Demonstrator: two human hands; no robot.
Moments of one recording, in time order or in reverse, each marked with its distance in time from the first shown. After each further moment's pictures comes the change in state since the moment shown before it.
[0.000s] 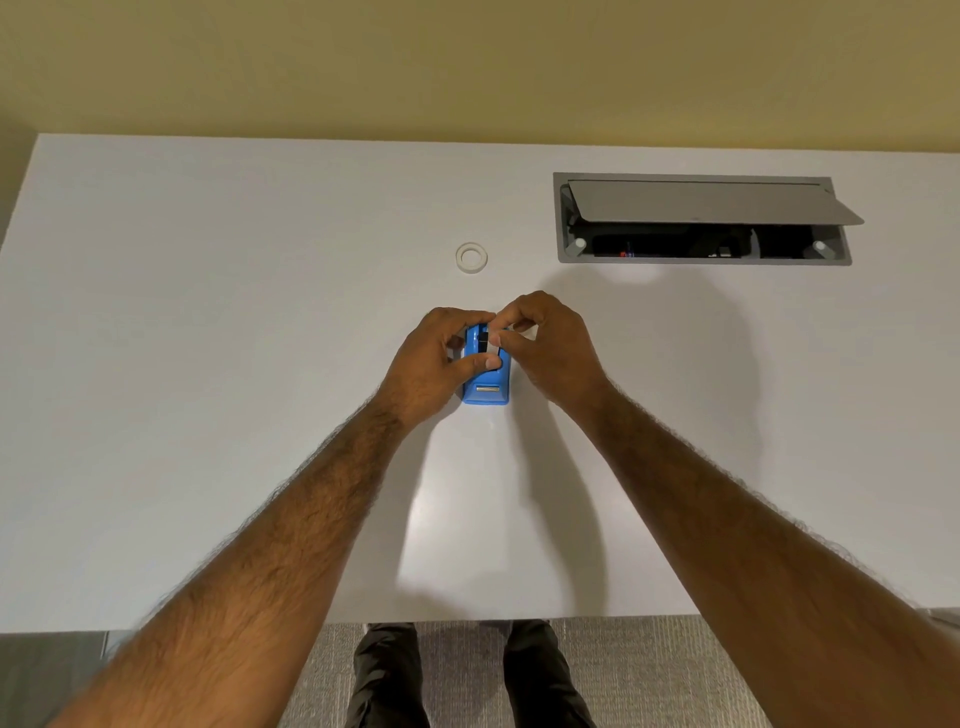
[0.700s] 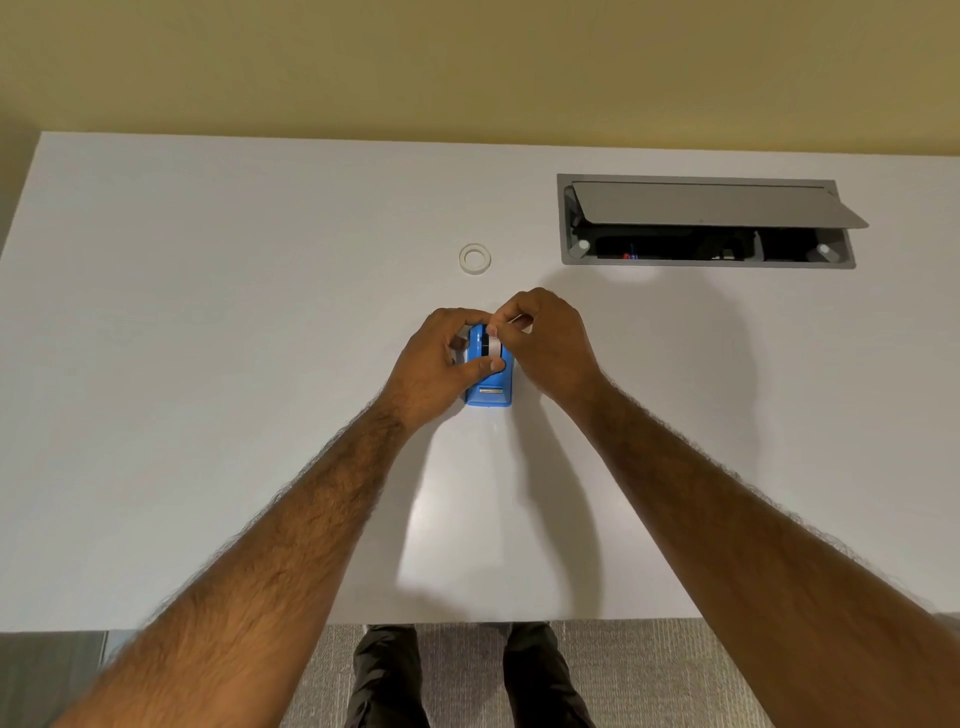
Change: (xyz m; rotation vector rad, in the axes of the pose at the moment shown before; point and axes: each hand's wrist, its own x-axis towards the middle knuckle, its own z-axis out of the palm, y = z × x) left_hand 0.000 -0.002 0.001 -0.031 0.024 -0.023; right_hand 0.011 -0.006 0.006 -0.121 -0.002 0.033
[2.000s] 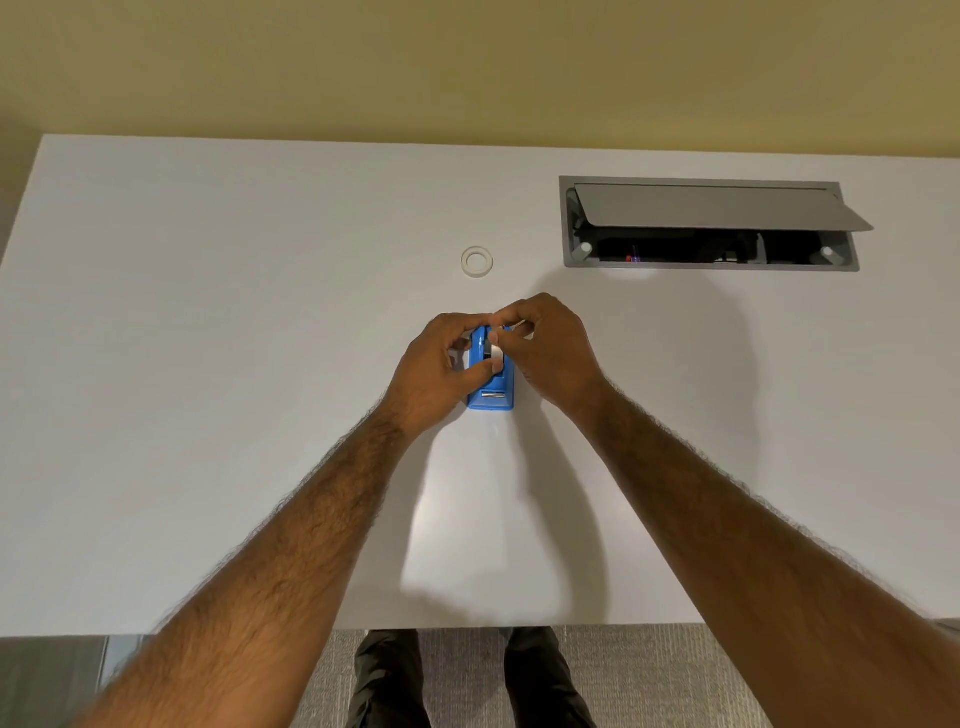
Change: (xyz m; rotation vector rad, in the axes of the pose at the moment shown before) left_hand -0.003 -0.003 -0.001 -0.051 0.020 0.034; right_hand -0.006 -0.012 -0.006 0.032 -0.018 0.024
